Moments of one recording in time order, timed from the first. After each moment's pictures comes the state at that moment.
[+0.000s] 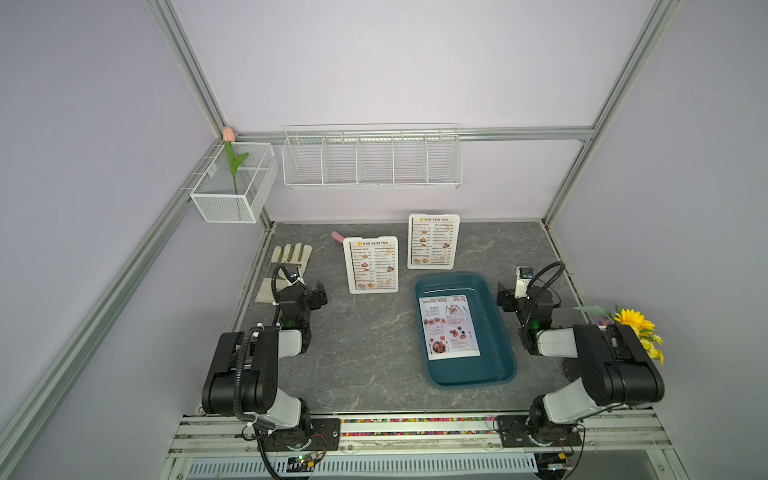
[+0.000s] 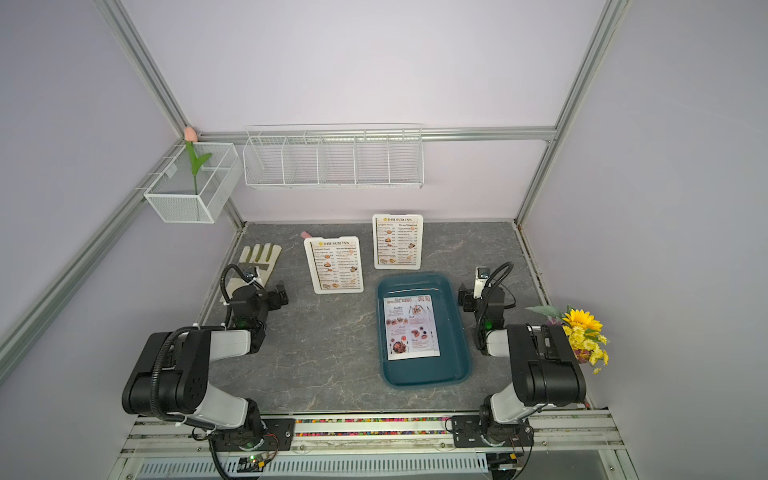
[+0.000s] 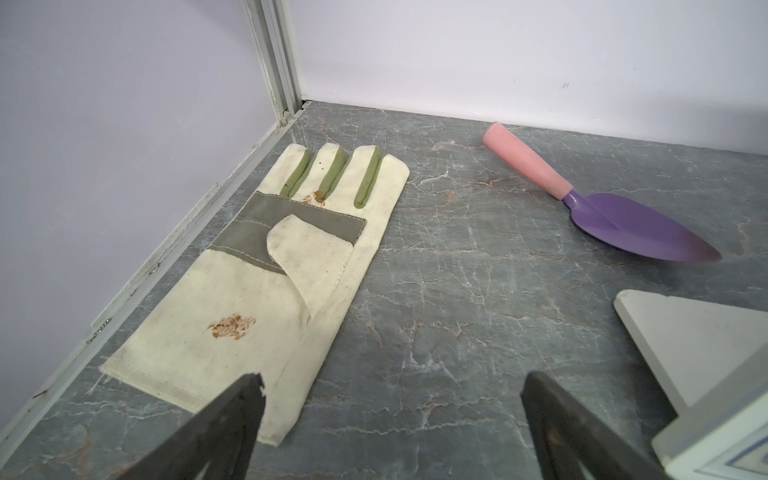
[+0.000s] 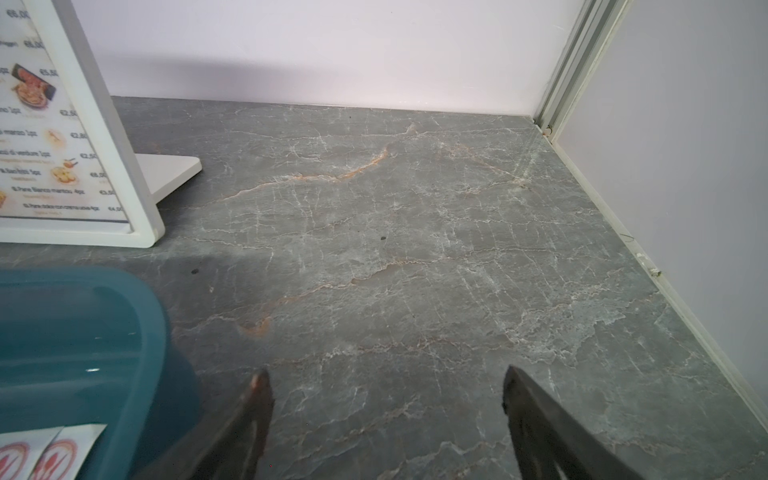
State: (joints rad) left arm -0.01 1.52 0.41 0.74 -0.13 -0.07; right arm 0.01 1.55 0.37 0.82 0.04 -0.03
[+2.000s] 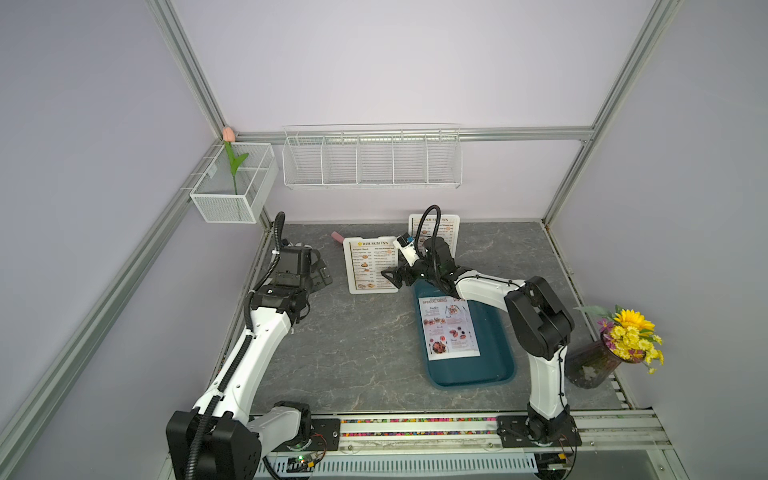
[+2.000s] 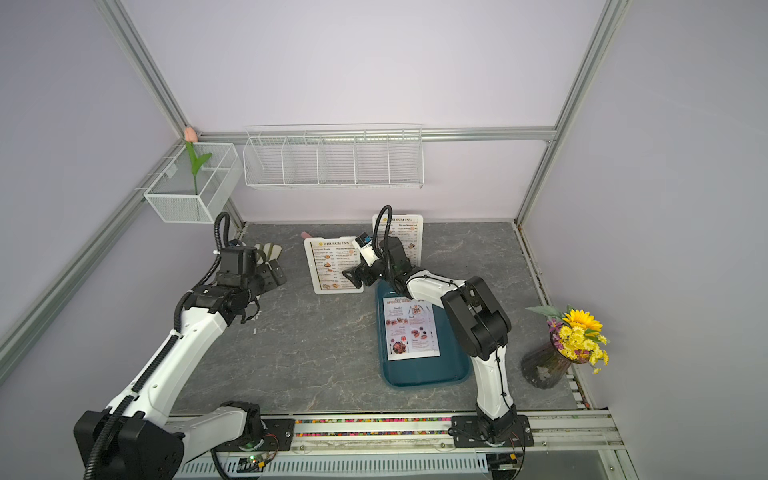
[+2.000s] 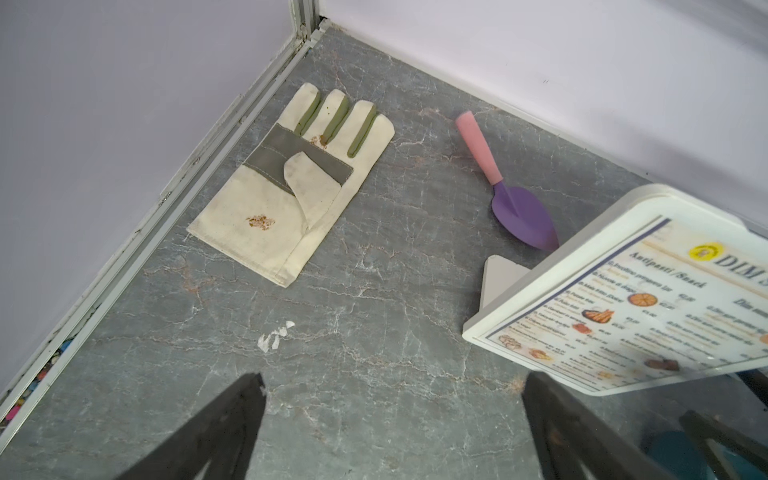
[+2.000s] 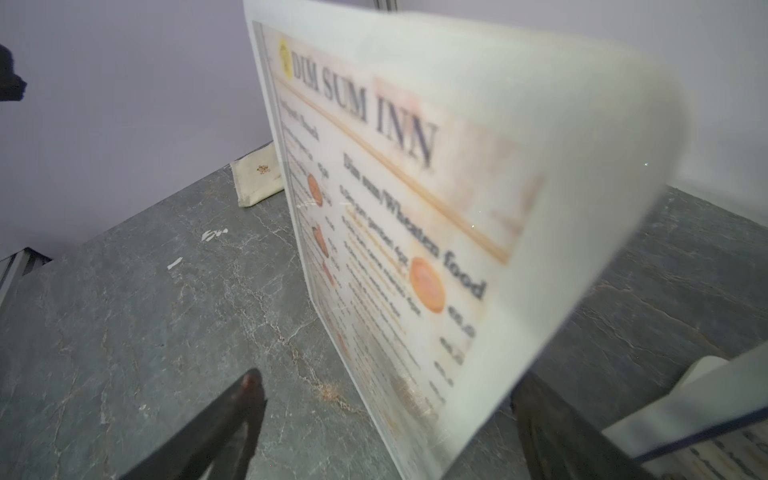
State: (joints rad) left arm -0.20 1.17 1.04 -0.63 -0.26 -0.48; right arm 0.62 2.04 1.34 0.27 -0.47 0.03
